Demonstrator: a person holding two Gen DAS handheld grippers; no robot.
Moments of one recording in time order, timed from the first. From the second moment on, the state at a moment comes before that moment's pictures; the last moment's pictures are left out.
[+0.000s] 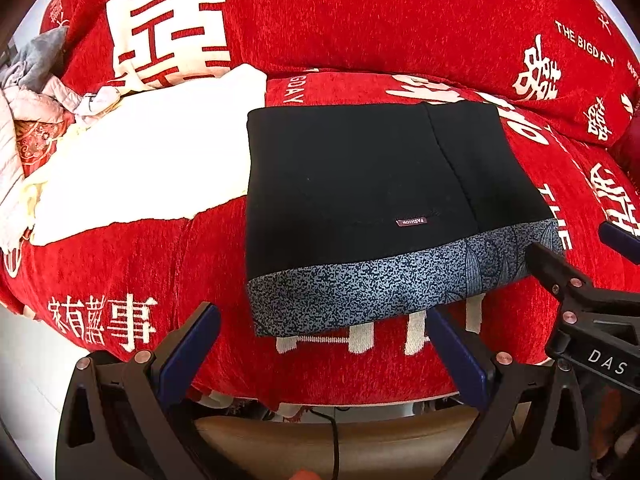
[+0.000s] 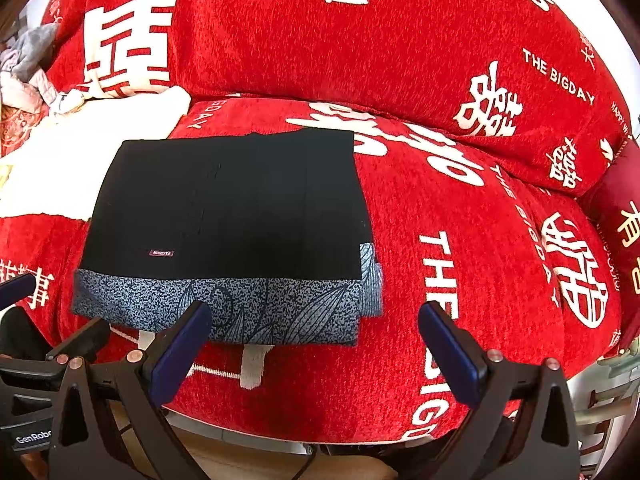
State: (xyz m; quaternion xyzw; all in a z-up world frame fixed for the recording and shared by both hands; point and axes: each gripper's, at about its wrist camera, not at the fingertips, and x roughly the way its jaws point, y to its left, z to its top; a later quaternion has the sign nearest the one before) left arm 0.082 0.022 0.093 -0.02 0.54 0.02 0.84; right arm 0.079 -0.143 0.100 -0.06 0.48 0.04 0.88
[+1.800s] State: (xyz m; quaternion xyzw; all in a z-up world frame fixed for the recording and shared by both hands) left arm 0.081 0.019 0.085 -0.03 0.55 0.02 0.84; right arm 0.077 -0.139 0.092 -0.07 0.48 0.04 0.87
